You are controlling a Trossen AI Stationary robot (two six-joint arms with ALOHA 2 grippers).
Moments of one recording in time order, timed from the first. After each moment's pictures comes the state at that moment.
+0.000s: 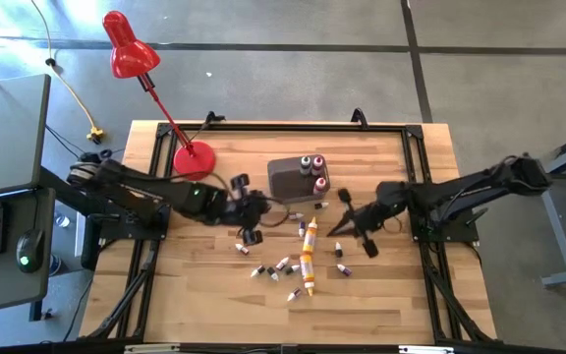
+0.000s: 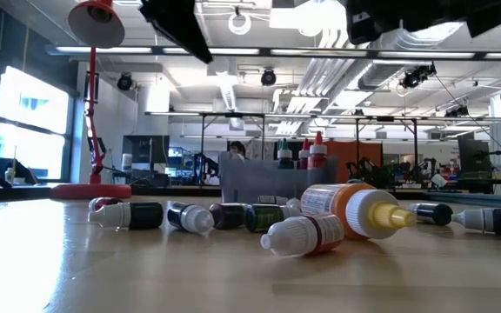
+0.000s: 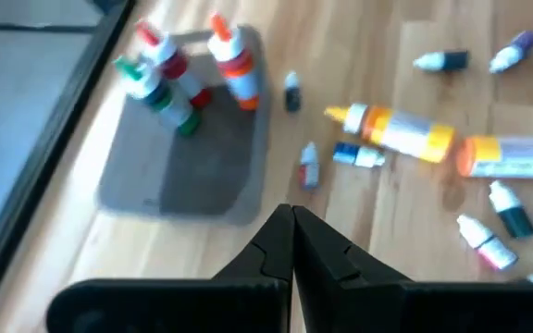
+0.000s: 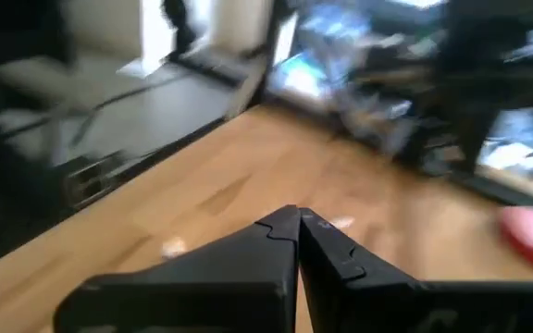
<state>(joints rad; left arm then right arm) -0.25 1.45 1.25 -0.70 -0.54 -0.26 0.15 1.10 0.57 0.27 -0.28 -0.28</state>
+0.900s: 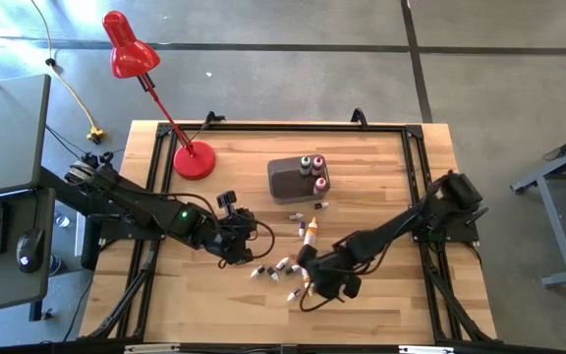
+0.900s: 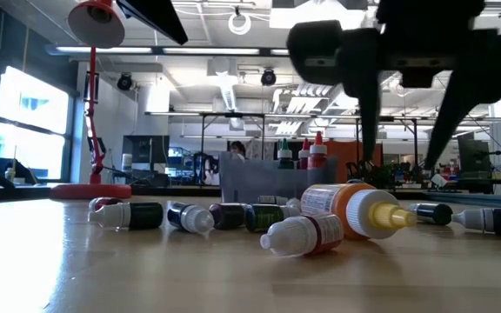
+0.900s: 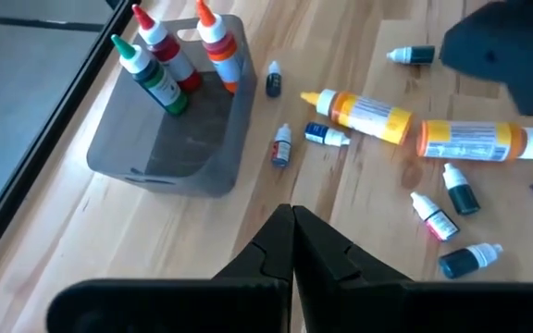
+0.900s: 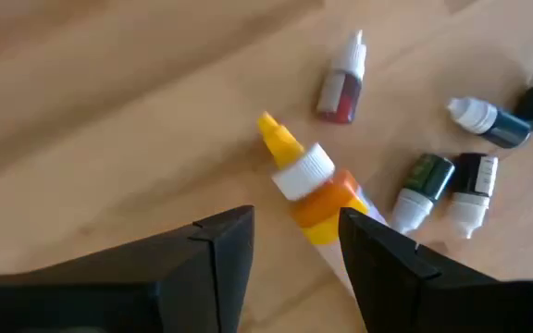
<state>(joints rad) -0.45 1.44 1.25 -0.79 -0.67 -0.48 0.45 1.83 1.21 -0.50 -0.05 -0.61</state>
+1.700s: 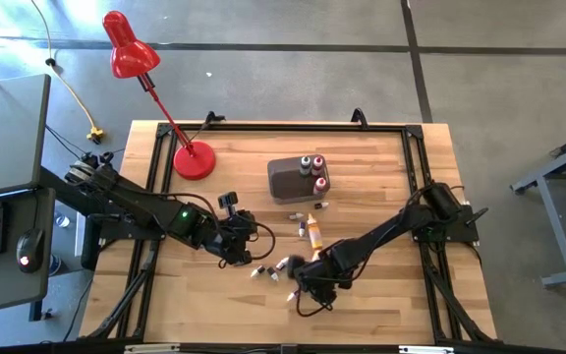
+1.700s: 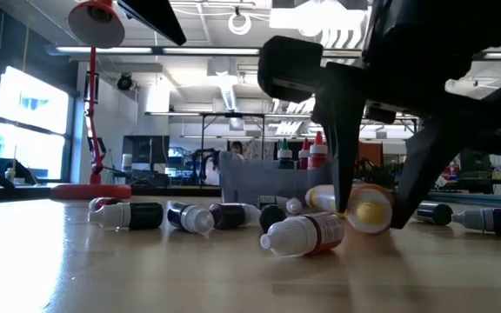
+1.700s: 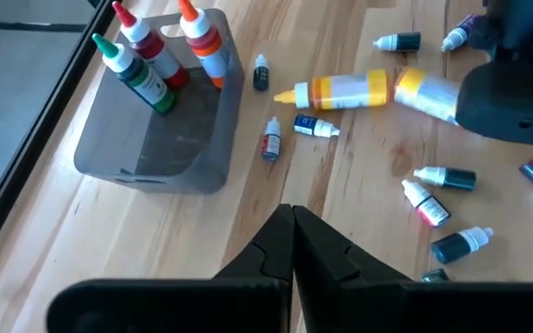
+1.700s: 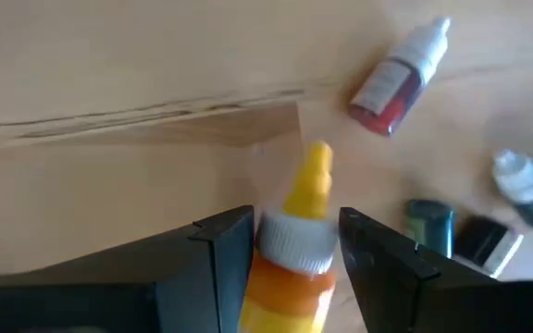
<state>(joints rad) -0.45 1.44 1.25 -0.79 -0.64 -0.44 0.44 1.99 1.32 -0.55 0.02 -0.99</state>
